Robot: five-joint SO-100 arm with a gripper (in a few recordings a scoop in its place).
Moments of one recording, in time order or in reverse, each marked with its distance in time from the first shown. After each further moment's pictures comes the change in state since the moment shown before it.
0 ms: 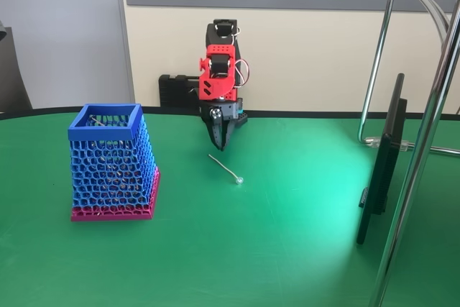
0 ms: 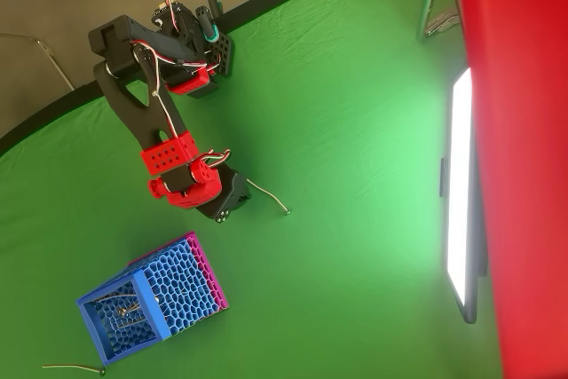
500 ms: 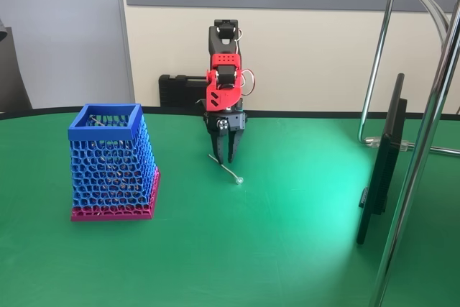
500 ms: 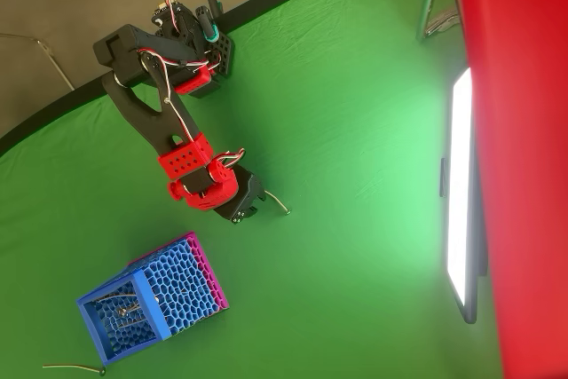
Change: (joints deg) arm -3.9 -5.6 1.4 -7.5 3.6
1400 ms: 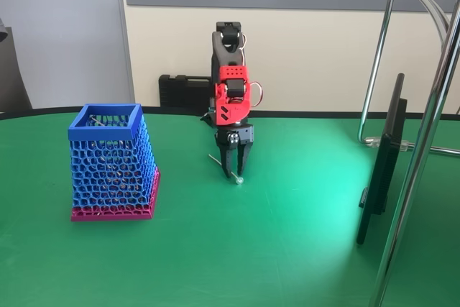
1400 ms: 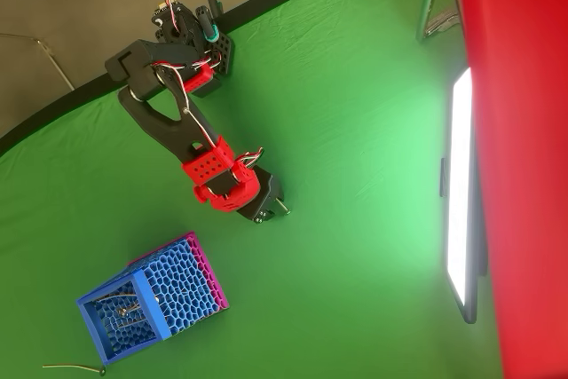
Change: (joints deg) arm -3.9 -9.0 -2.3 -7.7 1.4
